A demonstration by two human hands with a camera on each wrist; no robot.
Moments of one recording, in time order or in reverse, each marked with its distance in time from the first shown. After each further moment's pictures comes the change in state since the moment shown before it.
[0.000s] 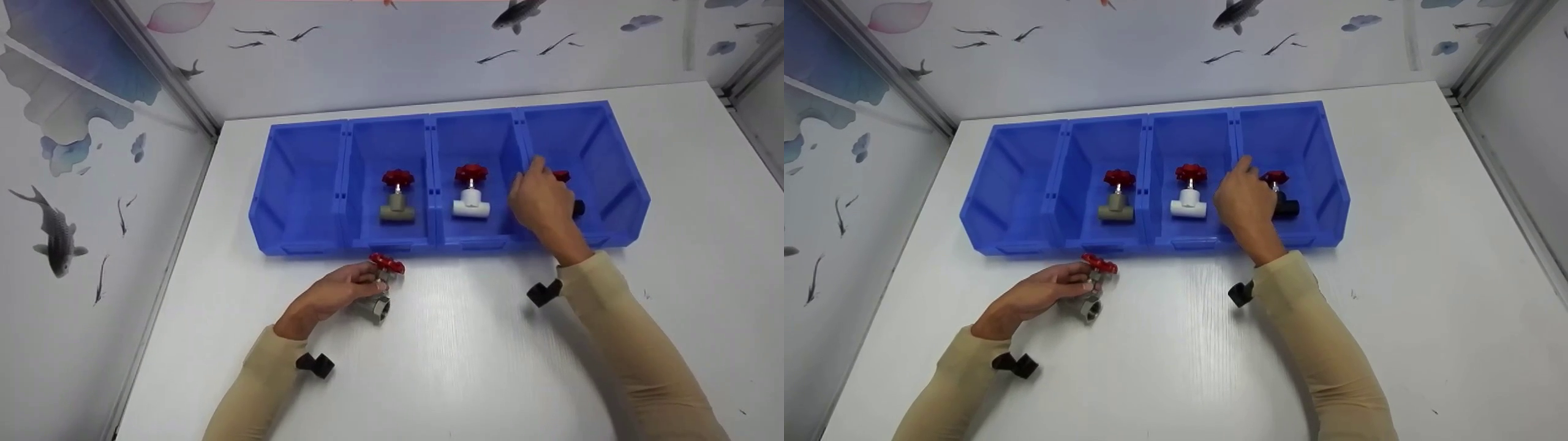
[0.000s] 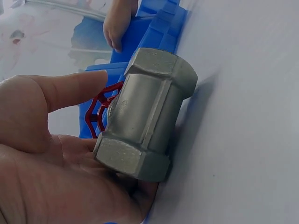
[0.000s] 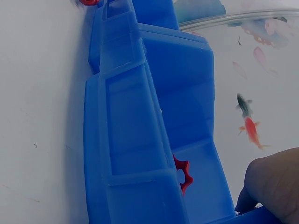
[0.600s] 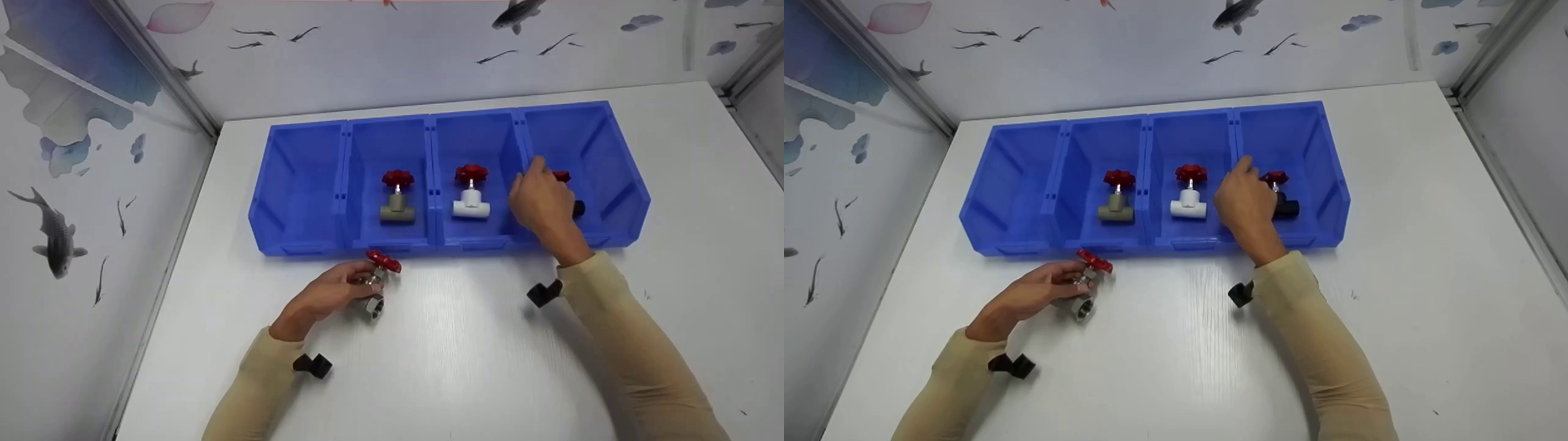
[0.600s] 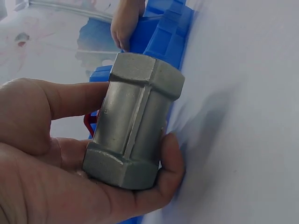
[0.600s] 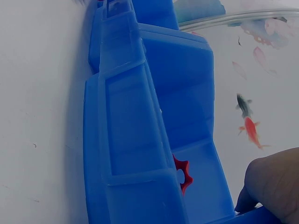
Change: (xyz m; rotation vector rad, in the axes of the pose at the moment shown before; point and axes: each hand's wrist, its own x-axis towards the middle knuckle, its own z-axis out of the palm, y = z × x) left_hand -0.004 0.004 -0.002 -0.026 0.011 0.077; right_hand -0.001 0.000 0.000 0.001 0.004 -0.006
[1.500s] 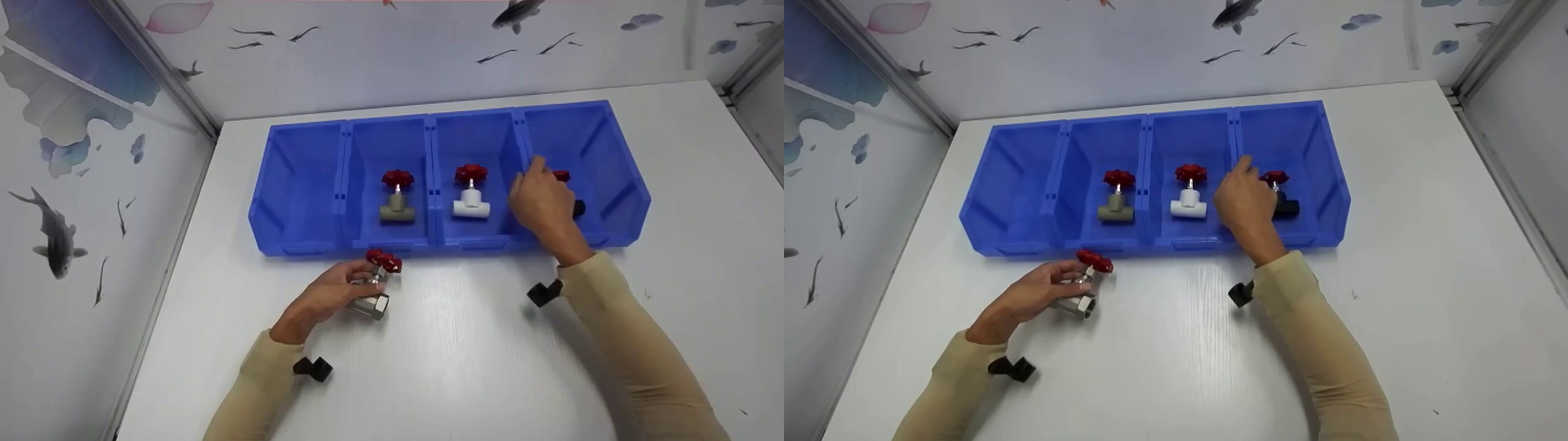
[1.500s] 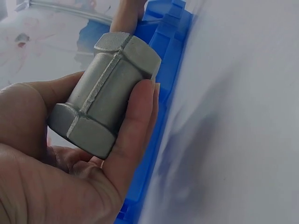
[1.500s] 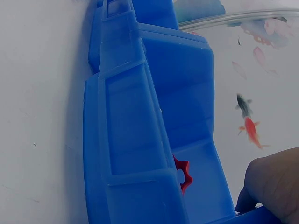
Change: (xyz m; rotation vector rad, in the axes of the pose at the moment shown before) left_hand -0.002 0.002 0.002 0.000 0.070 -0.056; right_hand 0.000 0.000 0.001 -0.003 0.034 -0.008
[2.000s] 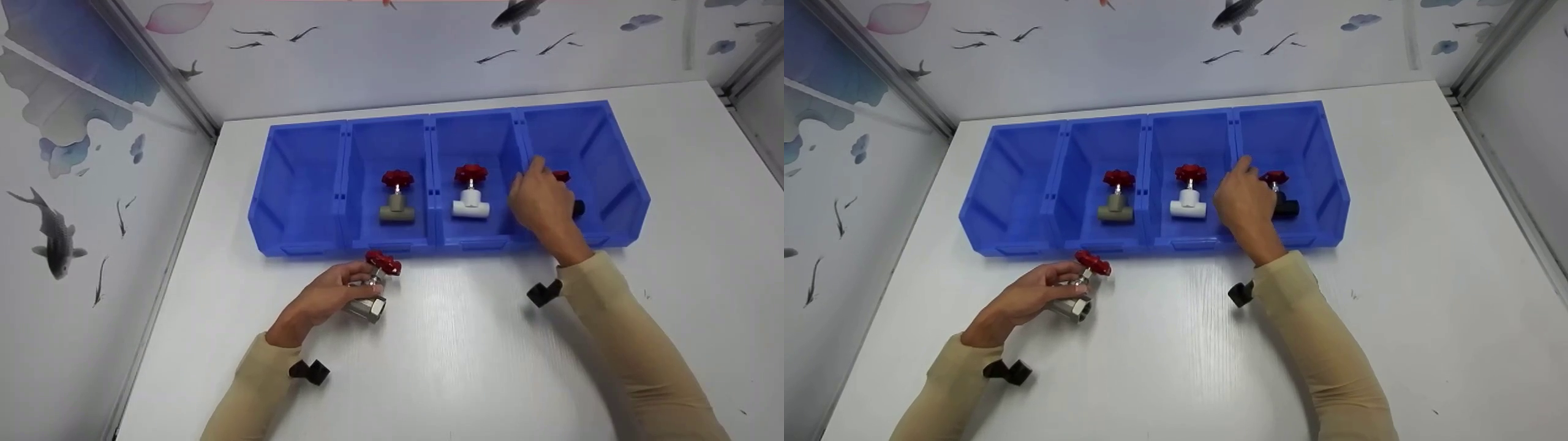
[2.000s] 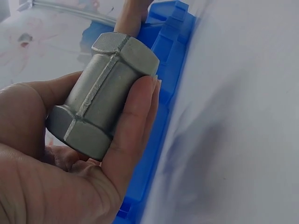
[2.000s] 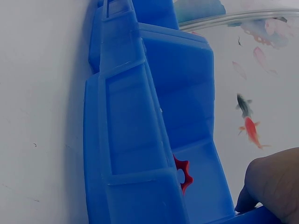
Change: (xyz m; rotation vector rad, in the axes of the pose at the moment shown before) left_hand -0.006 -0.002 -0.004 -0.004 -0.033 0.035; right_hand 0.001 0.000 -0.001 0.001 -0.020 0.005
